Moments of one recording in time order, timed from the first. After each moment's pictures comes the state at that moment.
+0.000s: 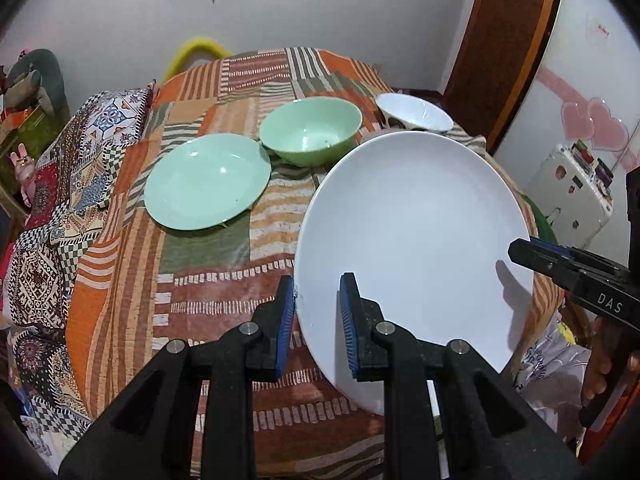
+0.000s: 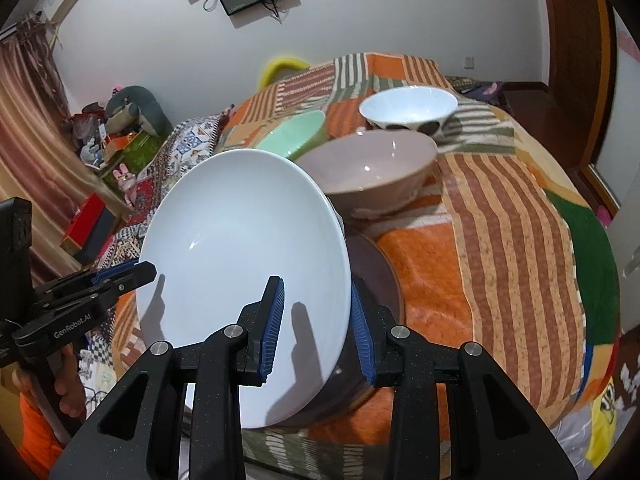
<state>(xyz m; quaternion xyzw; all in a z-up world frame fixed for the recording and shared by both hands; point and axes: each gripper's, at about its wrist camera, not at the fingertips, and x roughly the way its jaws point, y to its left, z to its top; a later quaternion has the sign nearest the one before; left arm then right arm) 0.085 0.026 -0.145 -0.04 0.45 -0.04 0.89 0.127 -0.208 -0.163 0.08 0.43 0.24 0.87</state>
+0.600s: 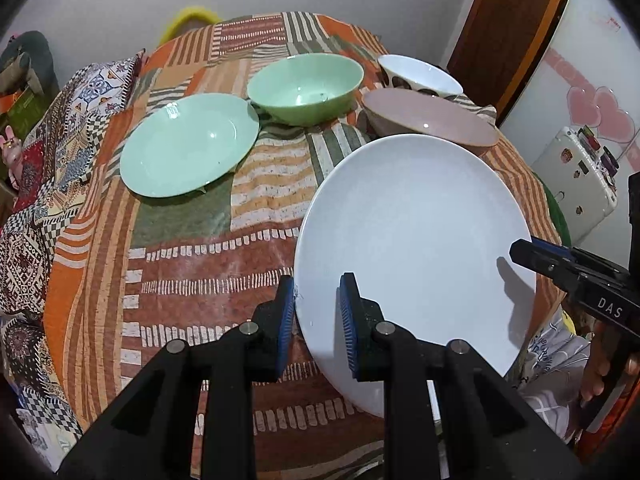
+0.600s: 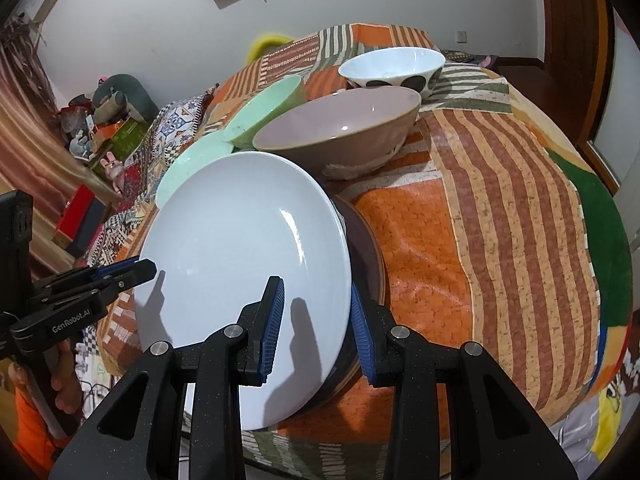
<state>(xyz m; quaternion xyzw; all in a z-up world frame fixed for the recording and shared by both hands) 0.102 0.021 -0.181 -0.05 0.49 -0.05 0.87 0.130 -0.213 -0.189 0.09 0.46 0.23 0.85</state>
